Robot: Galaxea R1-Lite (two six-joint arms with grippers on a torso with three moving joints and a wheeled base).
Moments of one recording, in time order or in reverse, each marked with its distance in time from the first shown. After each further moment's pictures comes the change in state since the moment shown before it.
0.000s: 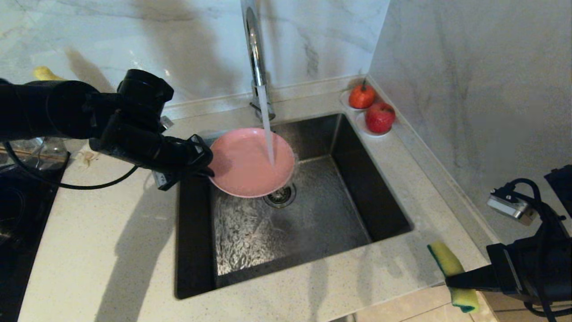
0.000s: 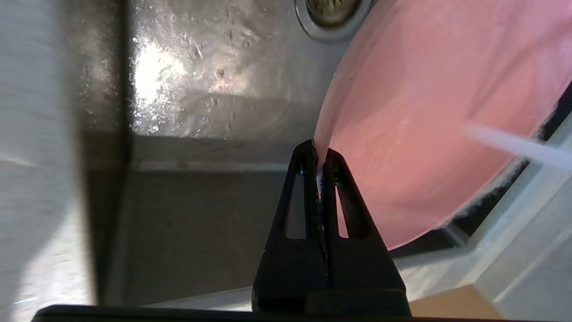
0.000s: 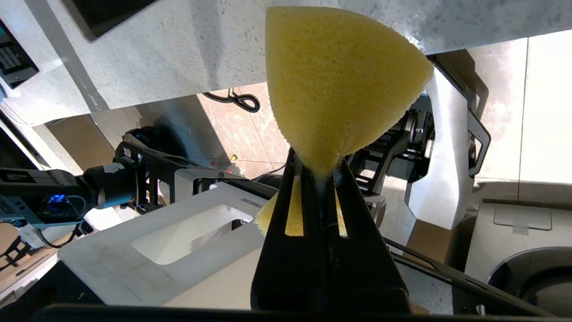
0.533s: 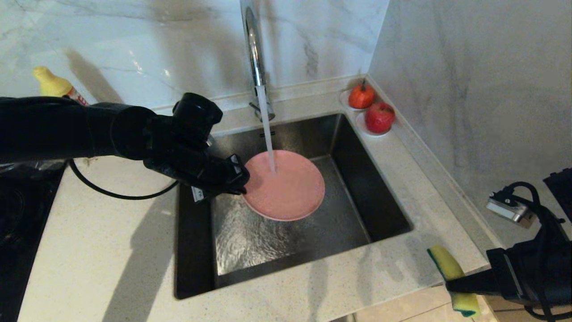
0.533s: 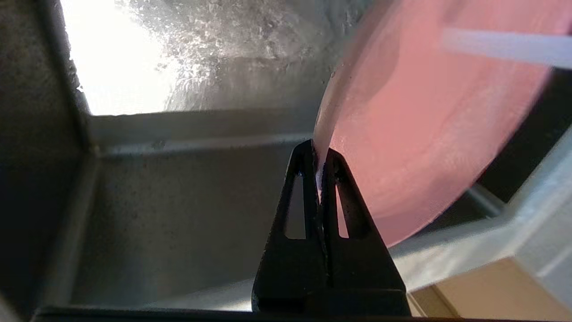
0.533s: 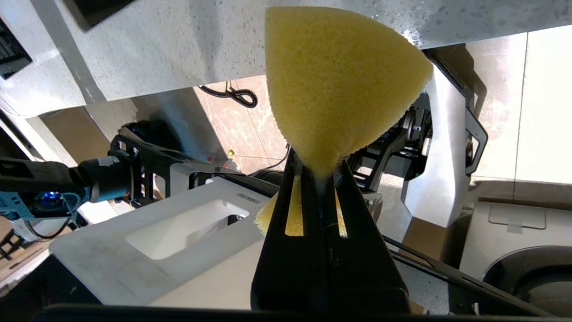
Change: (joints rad) left arm -0.152 0.072 0.040 -0.063 0.049 0.000; right arm 0.006 -0.003 0.013 0.000 0.001 -0.015
